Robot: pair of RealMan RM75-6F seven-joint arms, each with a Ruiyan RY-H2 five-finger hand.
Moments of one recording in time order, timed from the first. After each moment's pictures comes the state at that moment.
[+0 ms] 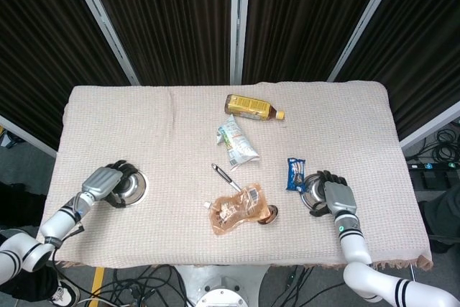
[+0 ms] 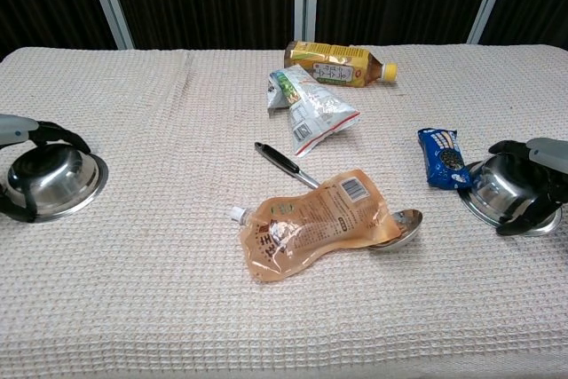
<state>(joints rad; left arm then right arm) -0.61 -1.45 0.06 -1.04 1.55 0.76 -0.38 0.50 -1.52 0.19 -1.58 -0.60 1.00 -0.61</state>
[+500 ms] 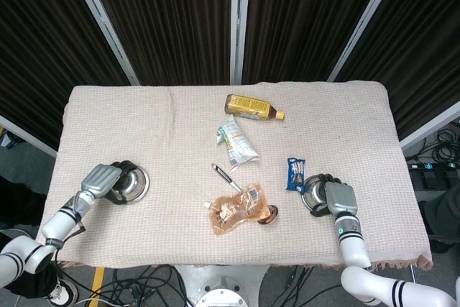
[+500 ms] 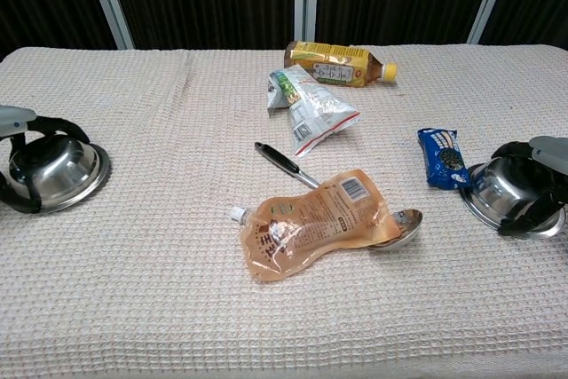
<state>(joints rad) -0.59 -1.47 0.05 -1.02 1.53 0.85 -0.36 0.51 -1.52 0.13 -1.60 -0.63 1.10 -0.64</state>
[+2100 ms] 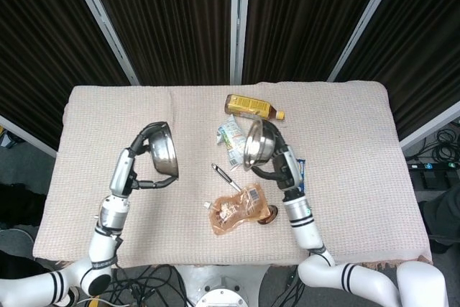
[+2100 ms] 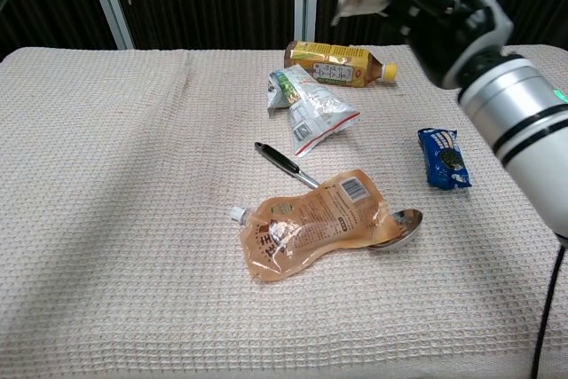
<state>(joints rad) -0.51 -1.63 -0.23 -1.55 1.52 1.46 -0.64 0.63 -1.88 0.33 -1.27 -1.44 1.25 1.25</state>
